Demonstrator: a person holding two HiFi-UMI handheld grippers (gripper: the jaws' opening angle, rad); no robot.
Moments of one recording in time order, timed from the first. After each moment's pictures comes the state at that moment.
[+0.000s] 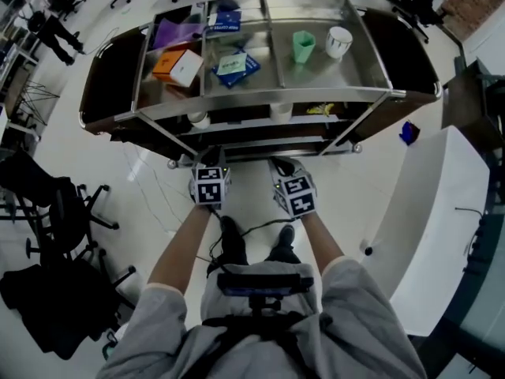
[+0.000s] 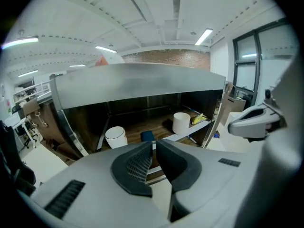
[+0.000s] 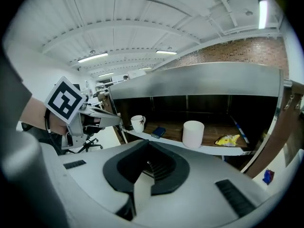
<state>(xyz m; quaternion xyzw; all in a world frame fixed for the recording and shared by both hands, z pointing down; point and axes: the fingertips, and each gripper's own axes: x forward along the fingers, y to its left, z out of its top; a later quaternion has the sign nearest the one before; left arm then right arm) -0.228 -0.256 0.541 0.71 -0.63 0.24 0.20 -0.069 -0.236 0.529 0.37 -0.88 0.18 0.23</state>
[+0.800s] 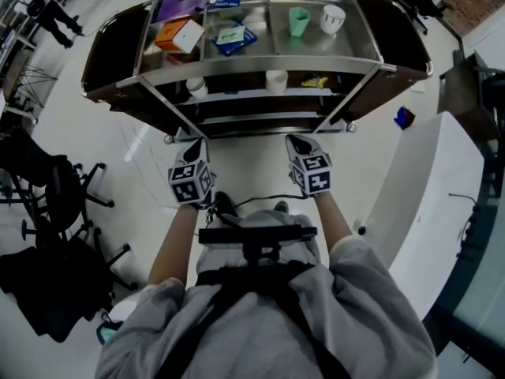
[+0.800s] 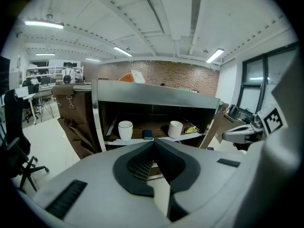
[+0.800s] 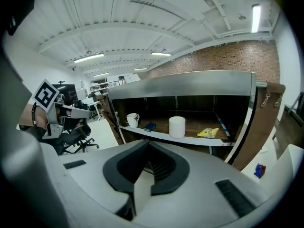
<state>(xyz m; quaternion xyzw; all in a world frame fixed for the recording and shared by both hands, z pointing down) -0.239 -0.152 0.497 0.70 -0.66 0.15 0.23 0.005 -0.197 0.519 0.40 -0.87 0.18 0.23</state>
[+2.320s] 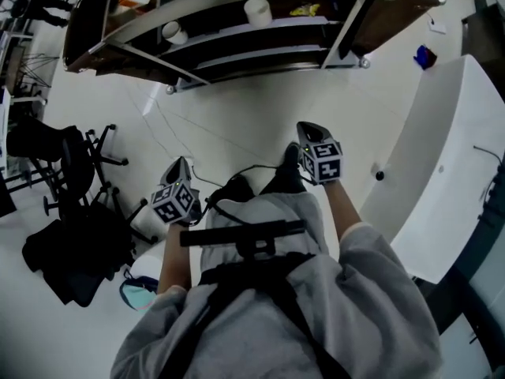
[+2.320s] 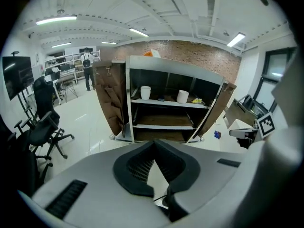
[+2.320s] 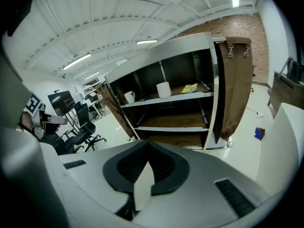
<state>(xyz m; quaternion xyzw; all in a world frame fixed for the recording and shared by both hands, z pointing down) -0.223 0.060 0.563 0.59 -0.70 0.22 0.34 0.111 -0.067 0.623 0.40 -0.83 0.29 0.24</state>
